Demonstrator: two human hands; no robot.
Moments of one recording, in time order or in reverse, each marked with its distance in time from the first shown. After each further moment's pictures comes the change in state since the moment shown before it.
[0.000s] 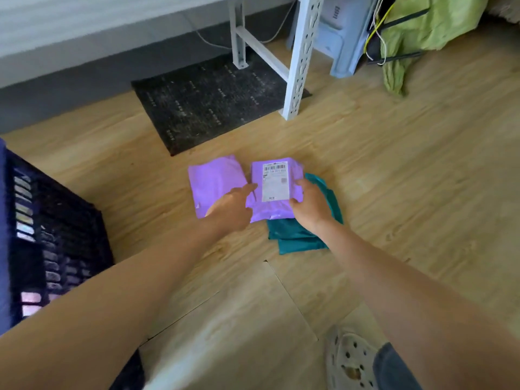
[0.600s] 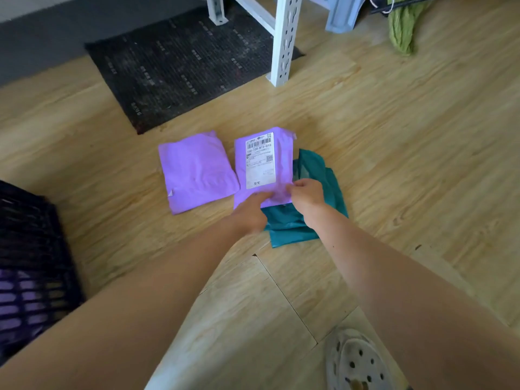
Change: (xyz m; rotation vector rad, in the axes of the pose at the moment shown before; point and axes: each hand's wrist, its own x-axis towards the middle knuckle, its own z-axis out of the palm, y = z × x) left_hand 0.059 0.014 0.095 -0.331 -0.253 -0.125; right_hand 0.051 0.058 0.036 0.380 0.065 0.366
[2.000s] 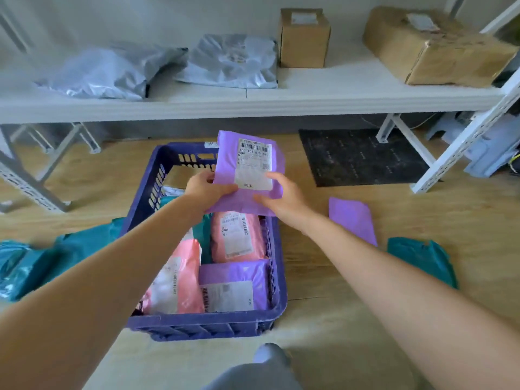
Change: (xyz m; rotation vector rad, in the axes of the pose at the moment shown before) left_hand -0.443 -0.183 -0.251 -0.684 0.938 -0.248; right_hand -0.415 -0.192 0.200 -0.280 -0.624 -0.810
